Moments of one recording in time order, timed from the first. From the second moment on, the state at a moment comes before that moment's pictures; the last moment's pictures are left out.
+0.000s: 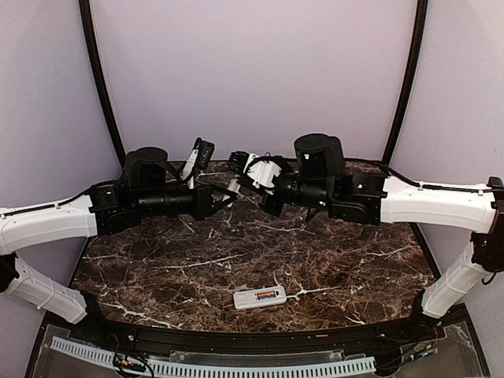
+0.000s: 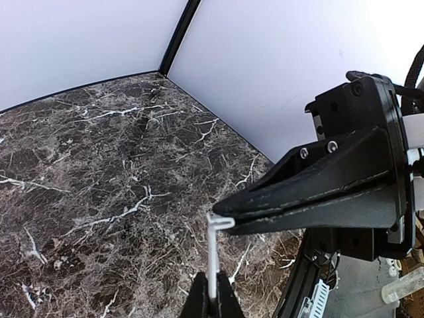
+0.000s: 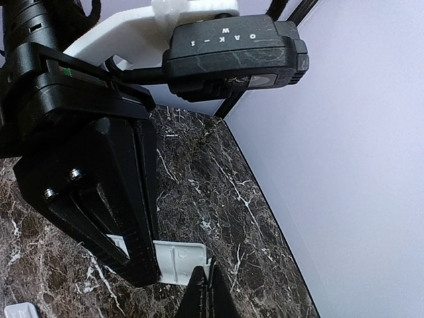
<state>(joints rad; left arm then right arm) -0.87 1.26 0.96 0.00 0.23 -0.41 1.07 1.52 1.26 -0.01 0.05 -0.57</state>
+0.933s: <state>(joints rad) -1.23 1.32 0.67 0.87 -0.49 1.37 1.05 1.41 1.50 -0.58 -0.24 0.16</state>
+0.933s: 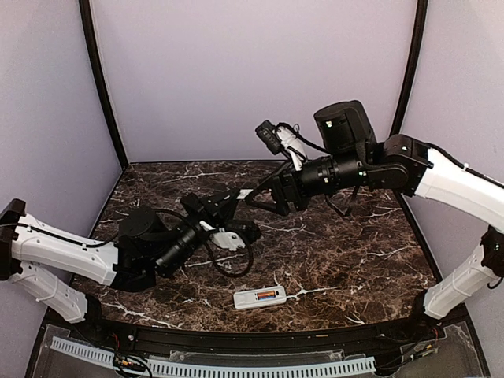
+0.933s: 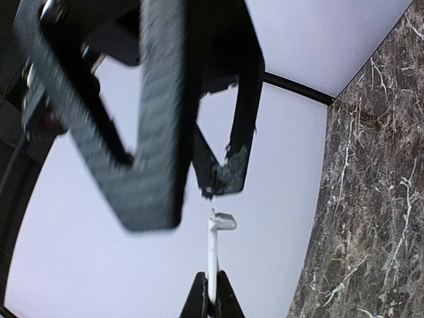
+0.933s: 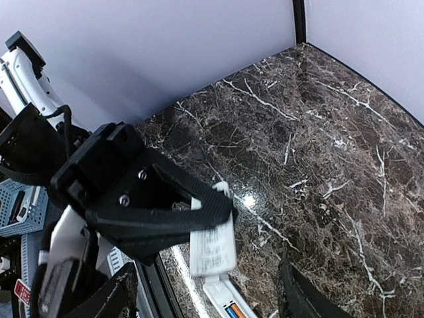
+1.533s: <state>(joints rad) -1.29 1.64 0.67 1.20 -0.57 1.97 0.98 1.35 1.29 -0.48 -0.35 0.27</state>
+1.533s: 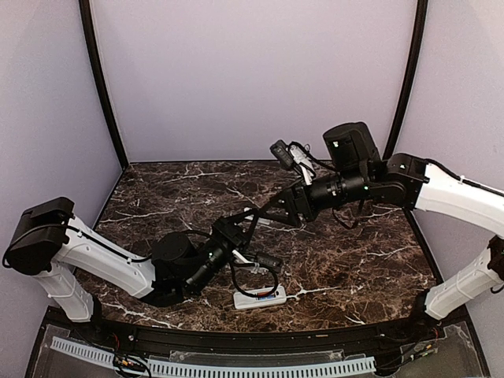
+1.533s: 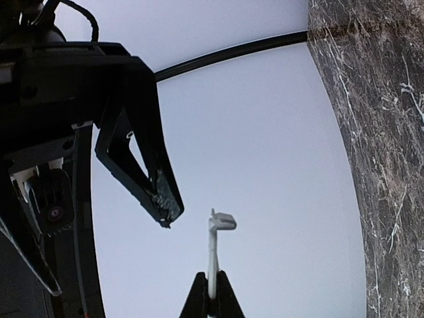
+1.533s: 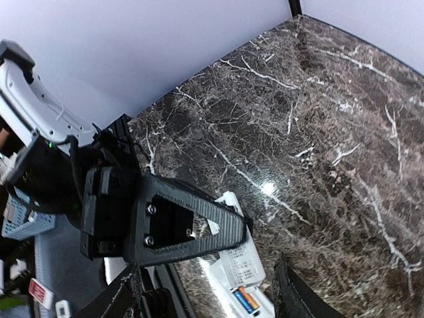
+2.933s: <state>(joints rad) -1.29 1.62 0.67 1.23 -0.58 1.98 1.06 1.40 1.23 -0.38 -0.12 -0.45</state>
